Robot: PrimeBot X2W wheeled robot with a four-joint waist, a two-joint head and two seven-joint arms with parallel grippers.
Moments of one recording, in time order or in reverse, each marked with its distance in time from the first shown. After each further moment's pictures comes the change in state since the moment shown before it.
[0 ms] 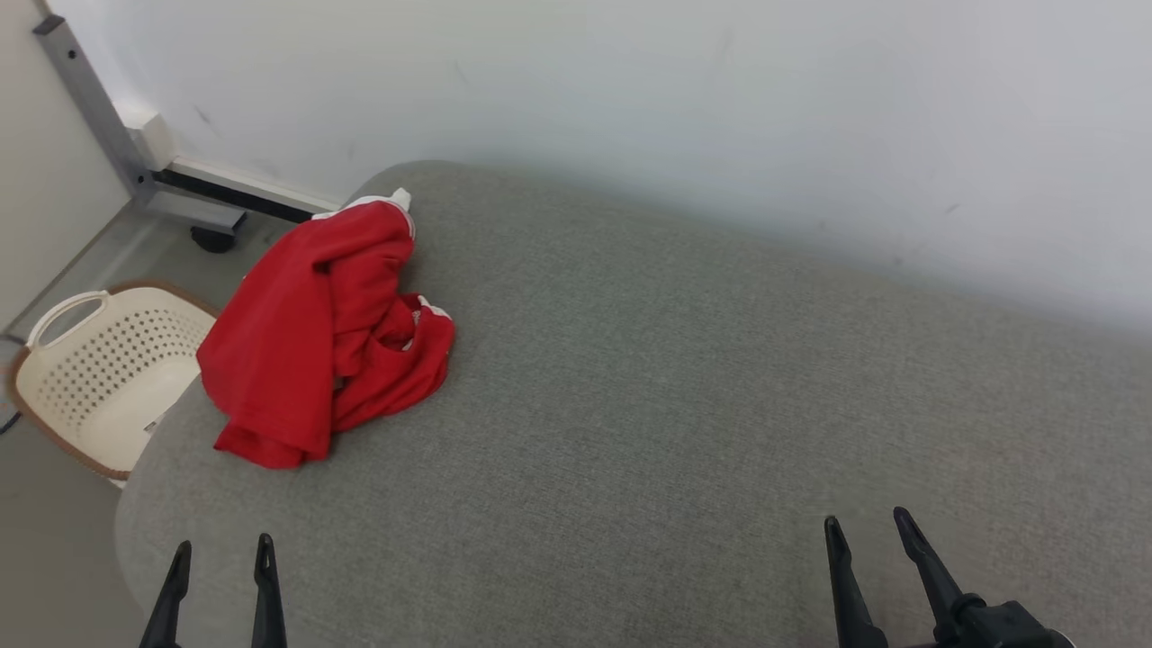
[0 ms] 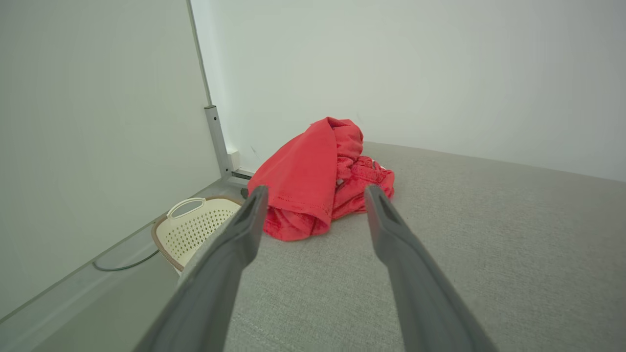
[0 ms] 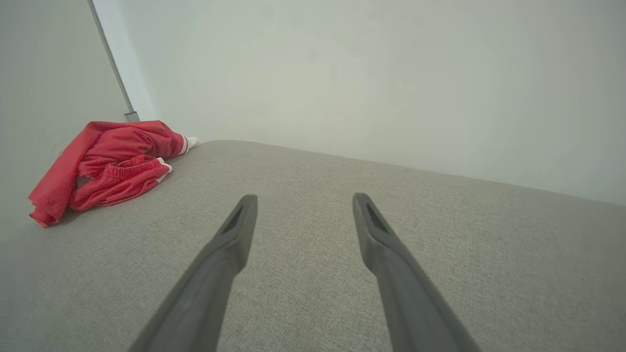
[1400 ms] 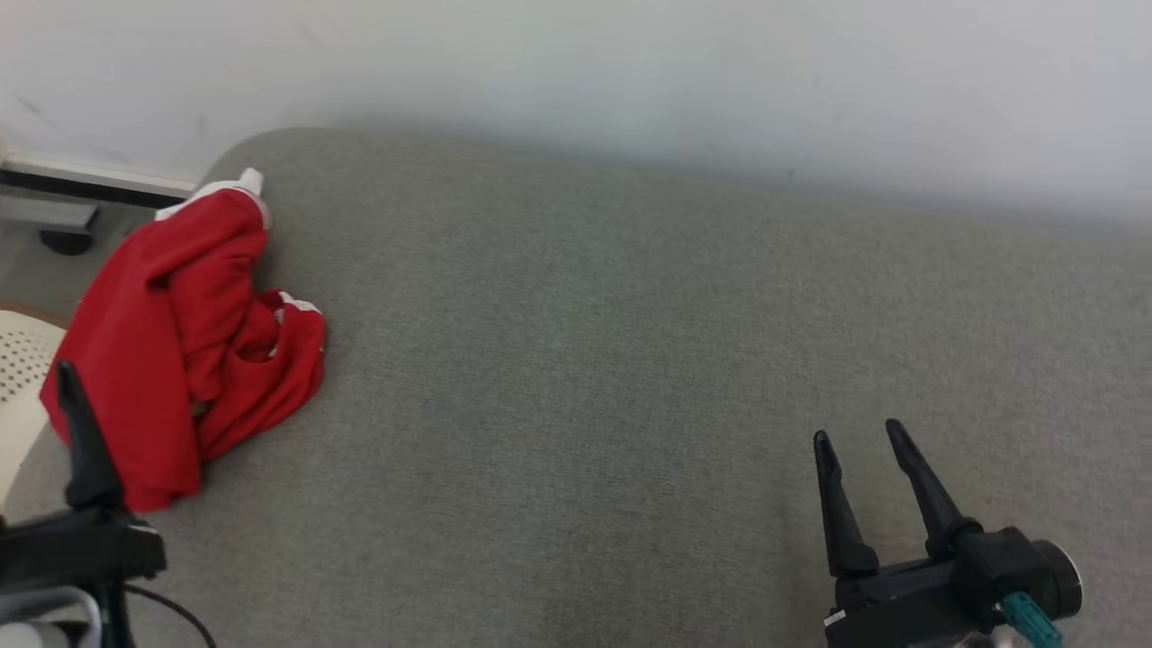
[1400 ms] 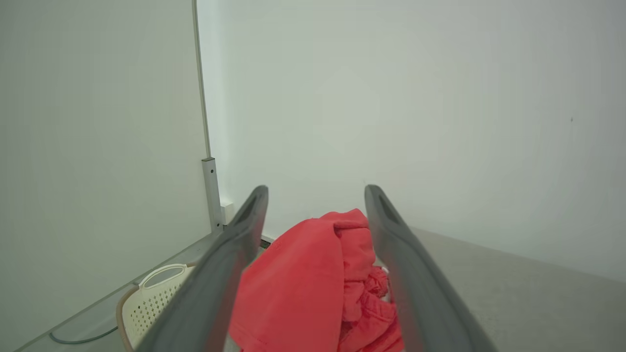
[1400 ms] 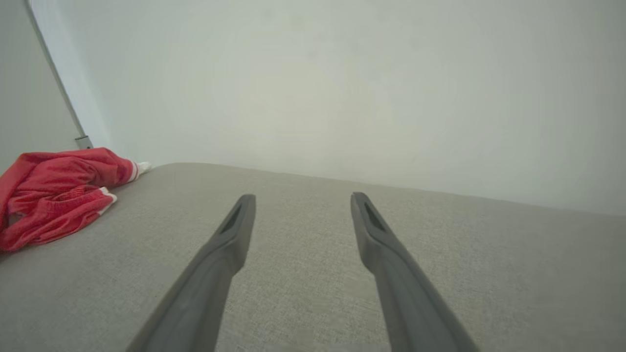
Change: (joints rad) left arm -0.324 0.058 0.189 0.110 -0.107 0.000 0.000; right arm -0.131 0.001 0.021 -0.012 -0.031 0.000 -0.002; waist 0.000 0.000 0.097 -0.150
